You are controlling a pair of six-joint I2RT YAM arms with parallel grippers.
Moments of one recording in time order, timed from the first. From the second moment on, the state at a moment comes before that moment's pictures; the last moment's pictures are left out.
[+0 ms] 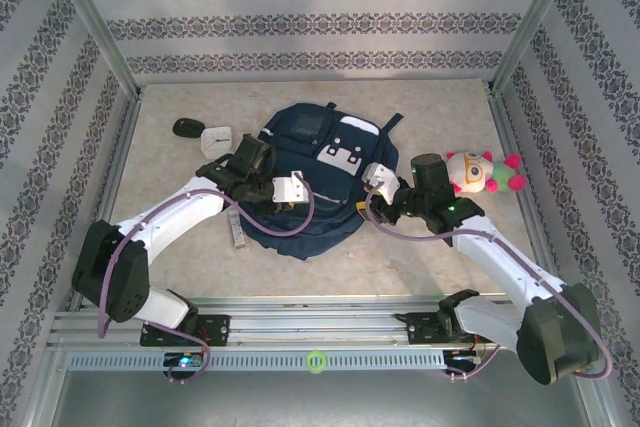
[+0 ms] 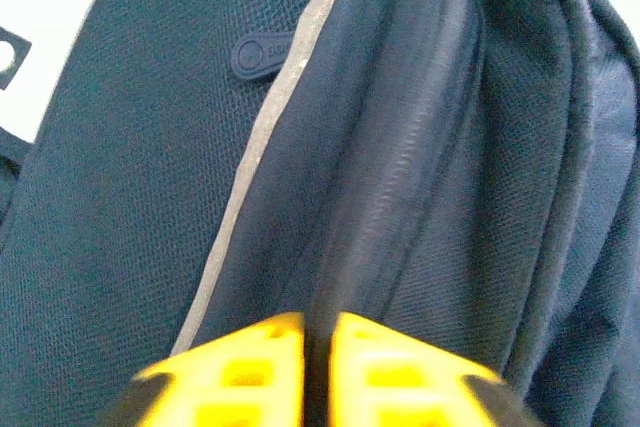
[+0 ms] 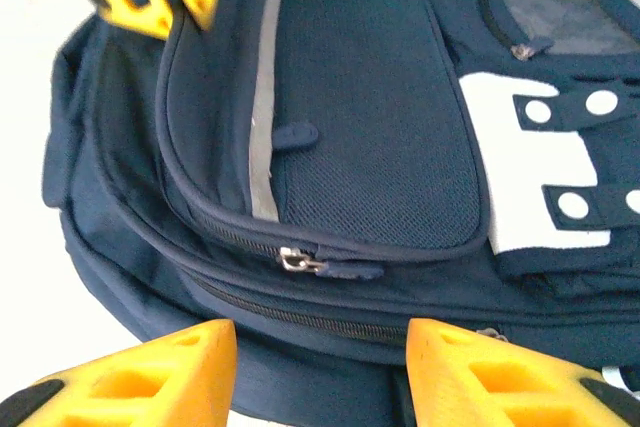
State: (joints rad) left arm -0.48 1.45 1.03 -0.55 0.38 0.96; right arm 0.34 1.11 0.68 -0.28 -0.56 -0.51
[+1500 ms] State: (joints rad) left arm -0.40 1.40 0.94 -0.30 0.58 0.70; right arm 0.28 1.57 1.05 -0.59 -0.90 -0.68
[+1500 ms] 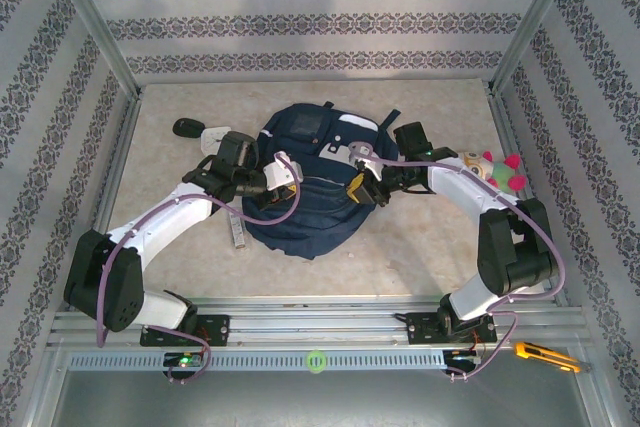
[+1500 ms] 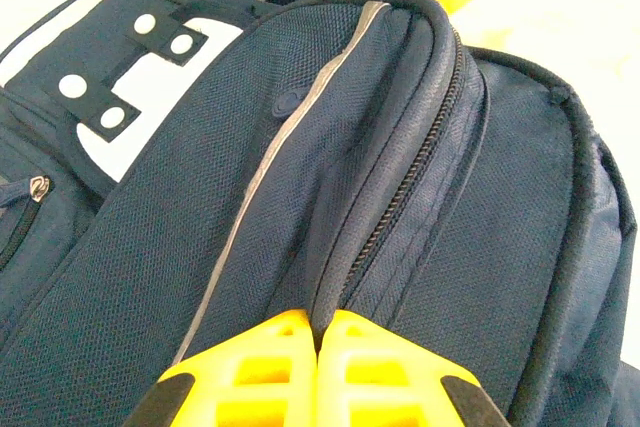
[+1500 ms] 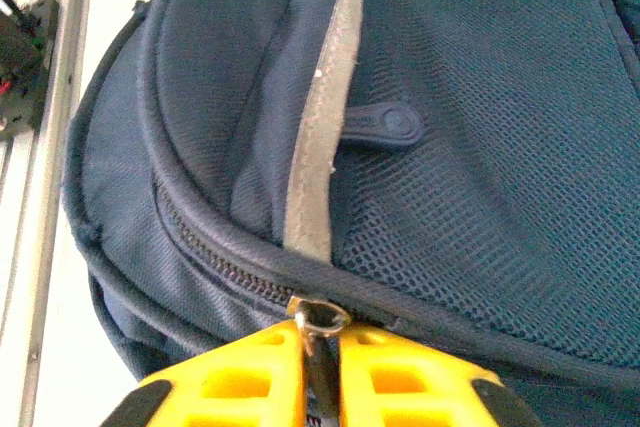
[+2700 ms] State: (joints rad) left arm -0.61 1.43 0.96 -0.14 0.21 0.45; right arm 0.39 1.34 0.88 -0.36 -0.75 0.40
